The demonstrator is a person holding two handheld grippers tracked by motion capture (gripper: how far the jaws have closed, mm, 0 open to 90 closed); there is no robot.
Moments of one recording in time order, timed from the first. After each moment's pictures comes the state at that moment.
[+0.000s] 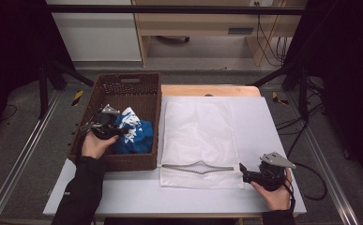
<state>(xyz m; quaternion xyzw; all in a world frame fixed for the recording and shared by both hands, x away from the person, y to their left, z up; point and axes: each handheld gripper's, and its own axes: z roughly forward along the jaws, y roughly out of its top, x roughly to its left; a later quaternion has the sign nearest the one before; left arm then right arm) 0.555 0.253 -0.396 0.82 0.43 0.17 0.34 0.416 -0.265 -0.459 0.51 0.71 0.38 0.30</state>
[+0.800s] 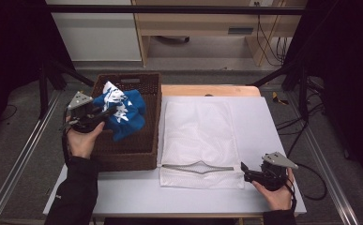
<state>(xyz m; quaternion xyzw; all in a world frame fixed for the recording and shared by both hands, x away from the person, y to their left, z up) 0.516 0.276 -0.330 0.70 0.44 0.26 0.50 0.415 -0.268 -0.457 0.52 0.71 0.38 0.30</state>
